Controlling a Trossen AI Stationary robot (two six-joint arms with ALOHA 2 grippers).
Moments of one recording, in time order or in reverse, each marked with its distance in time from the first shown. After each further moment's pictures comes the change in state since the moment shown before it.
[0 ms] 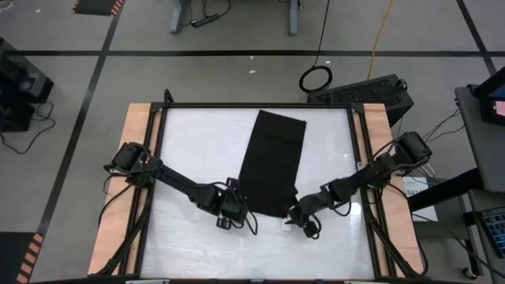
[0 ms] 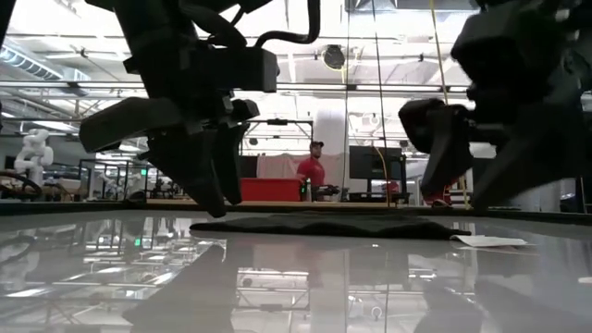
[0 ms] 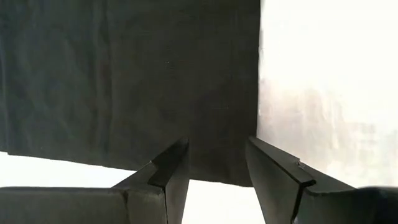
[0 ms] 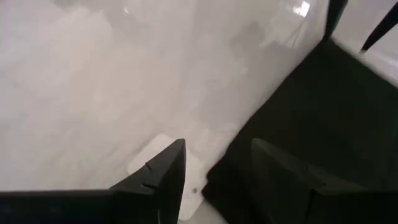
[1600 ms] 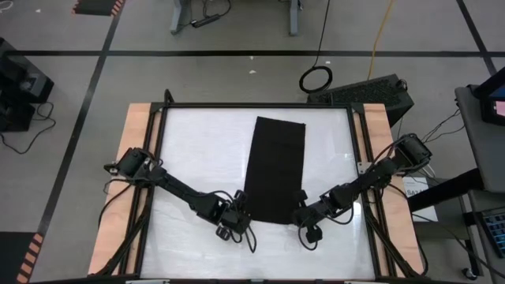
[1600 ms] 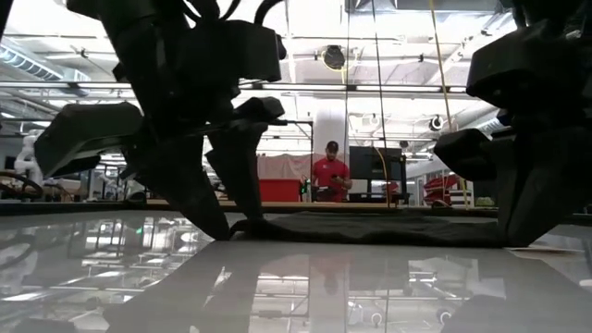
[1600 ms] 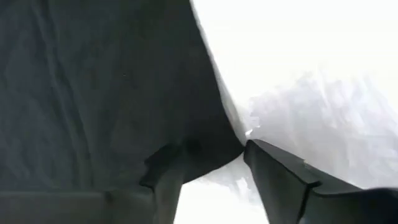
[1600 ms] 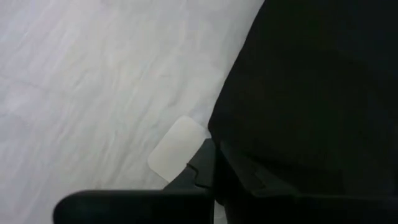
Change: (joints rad) left arm -0.063 0.092 0.000 0.189 0.064 0.215; right arm 0.092 0.025 0.053 -0.281 0.054 0.361
